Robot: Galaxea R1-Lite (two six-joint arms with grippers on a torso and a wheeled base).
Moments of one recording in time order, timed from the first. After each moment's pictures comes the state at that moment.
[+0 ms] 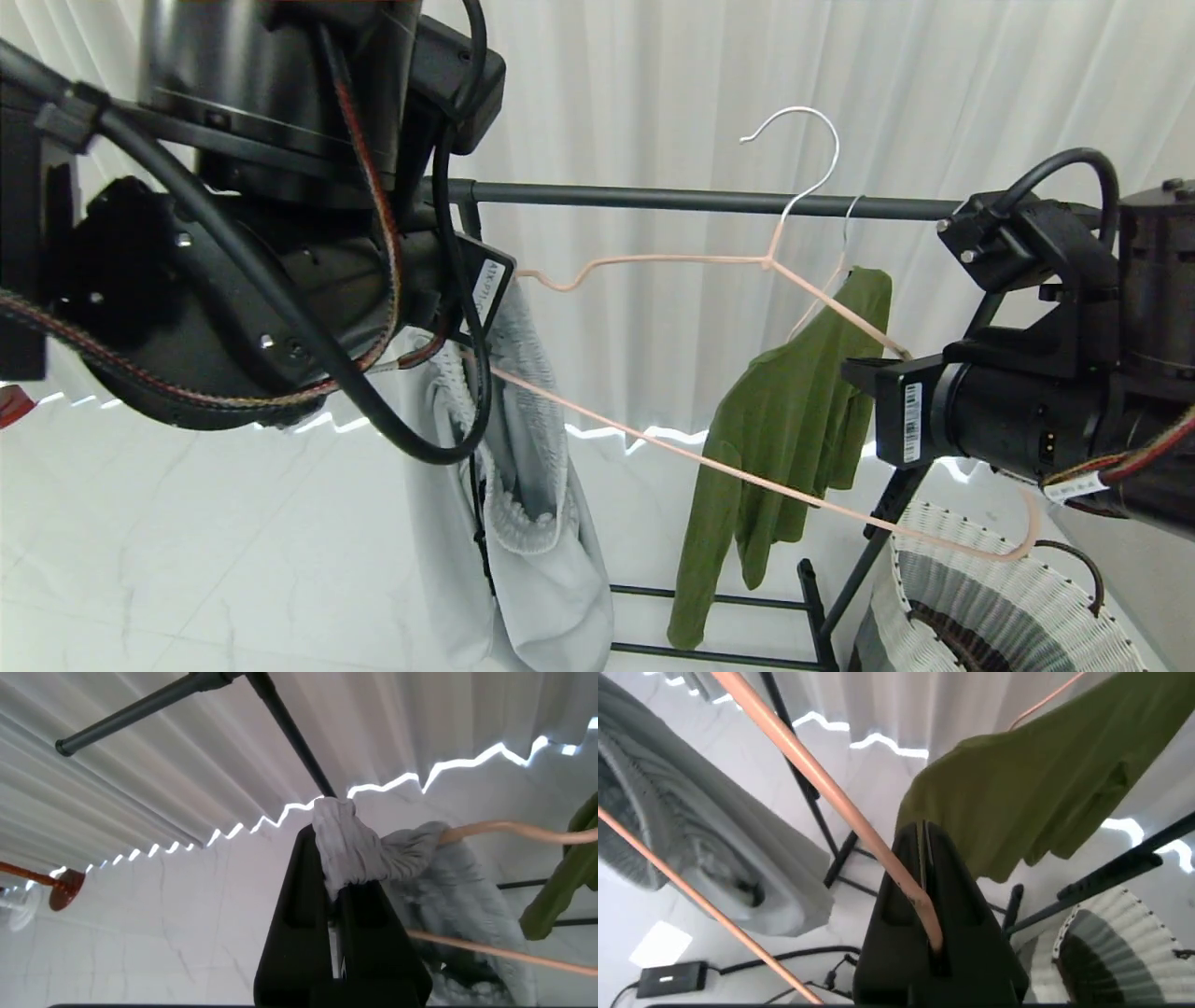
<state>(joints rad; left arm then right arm) -0.82 1.58 -1.43 0.25 0.84 0.20 0.93 1.42 -1.00 -0.07 -0.46 0.23</state>
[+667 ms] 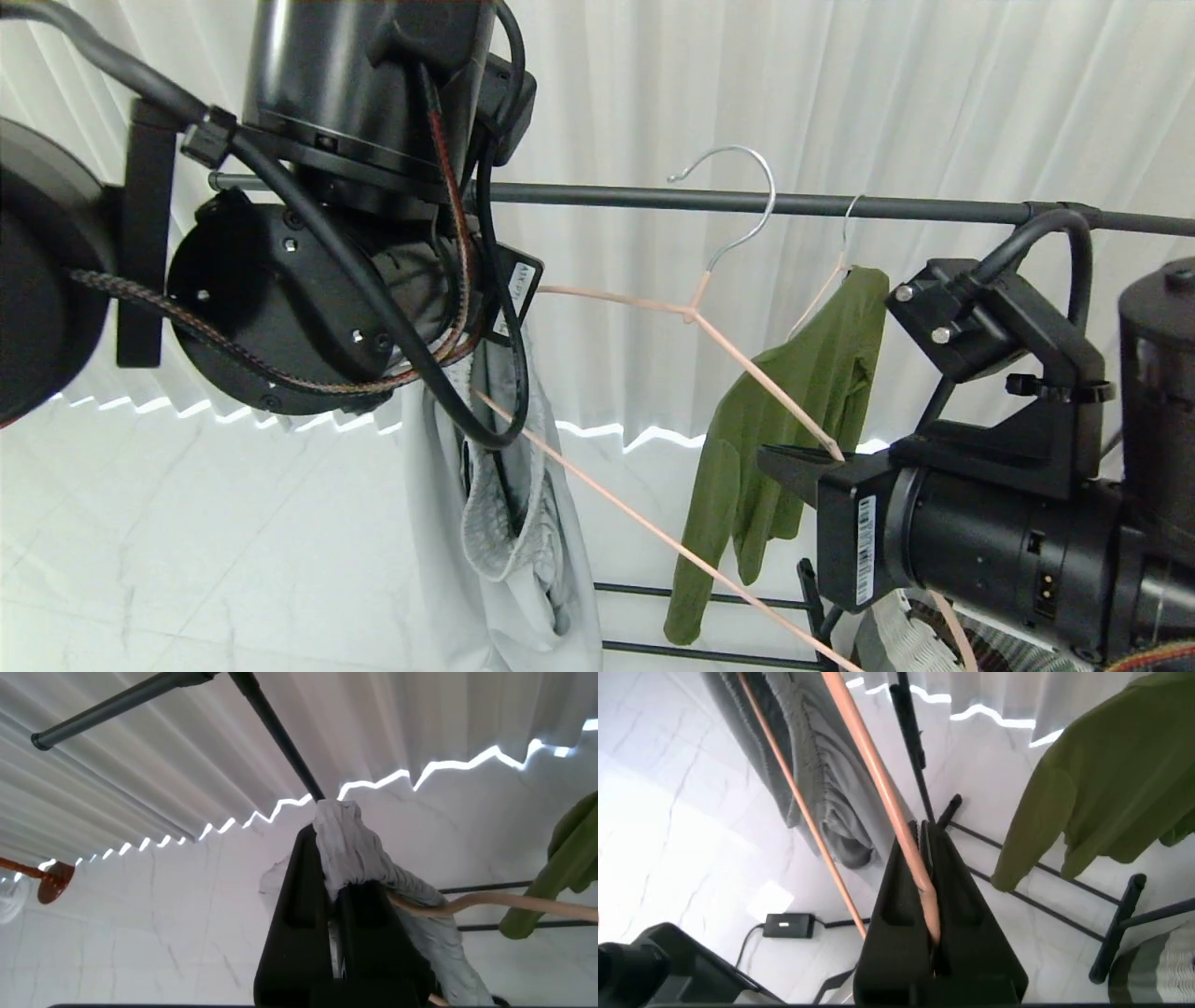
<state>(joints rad) -0.81 1.63 -1.46 0.25 0.84 0.17 1.19 1.43 -0.97 -0.06 -0.46 0.46</state>
